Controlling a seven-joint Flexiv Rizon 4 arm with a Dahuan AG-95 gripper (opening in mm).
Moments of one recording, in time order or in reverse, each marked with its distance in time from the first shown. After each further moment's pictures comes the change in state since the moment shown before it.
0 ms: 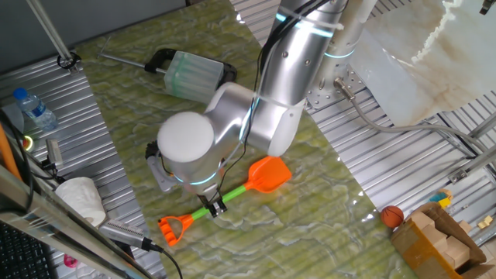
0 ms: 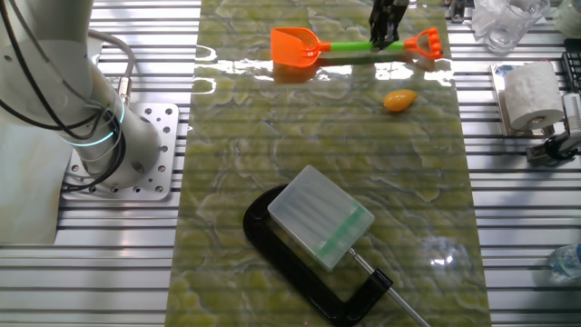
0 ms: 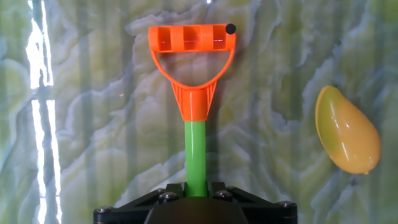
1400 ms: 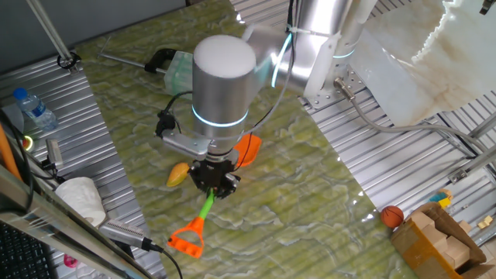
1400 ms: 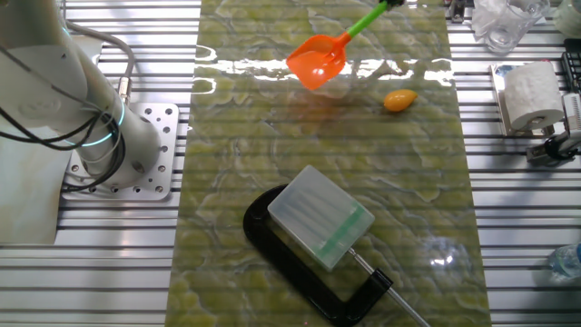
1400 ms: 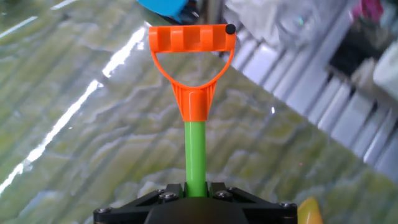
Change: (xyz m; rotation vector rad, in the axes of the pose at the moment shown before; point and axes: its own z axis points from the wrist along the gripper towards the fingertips) arm 0.001 0.020 -0.106 -0.036 -0.293 -0.624
